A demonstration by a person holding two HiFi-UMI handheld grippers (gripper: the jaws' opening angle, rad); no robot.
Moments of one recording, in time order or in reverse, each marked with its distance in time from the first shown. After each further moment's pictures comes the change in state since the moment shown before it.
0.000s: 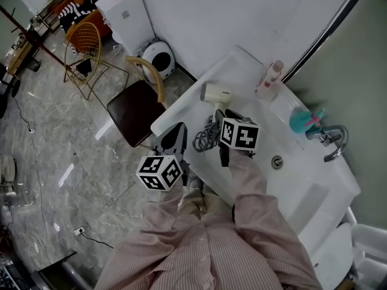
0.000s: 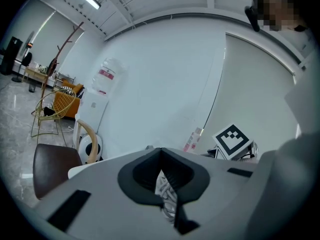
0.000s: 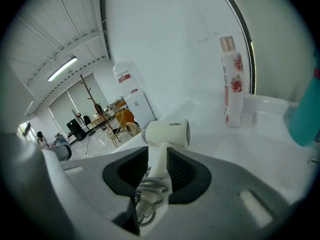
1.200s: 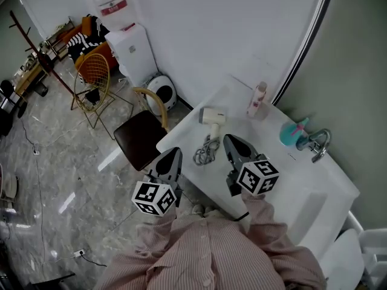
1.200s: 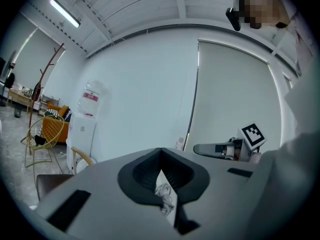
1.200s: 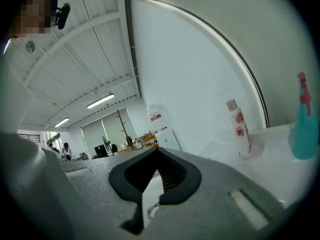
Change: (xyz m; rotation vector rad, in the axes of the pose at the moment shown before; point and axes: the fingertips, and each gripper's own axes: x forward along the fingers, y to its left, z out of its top) left arm -0.080 -0.050 0.044 0.196 -0.119 -0.102; right arm -0.156 0.063 0.036 -0.052 -0.443 0.346
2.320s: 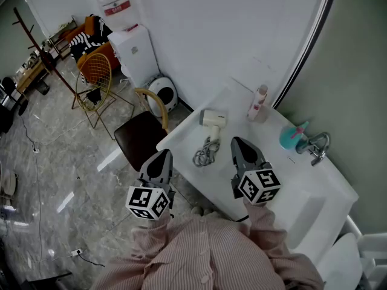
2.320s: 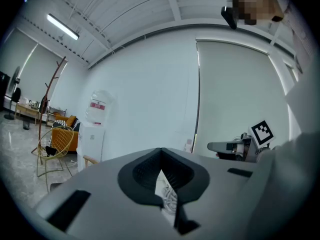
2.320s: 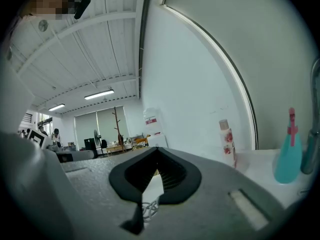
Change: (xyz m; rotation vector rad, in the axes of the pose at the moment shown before) left arm -0.022 0.017 0.015 0.063 -0.034 0.093; right arm -0.021 -0.006 0.014 -0.161 -0.054 -0.090
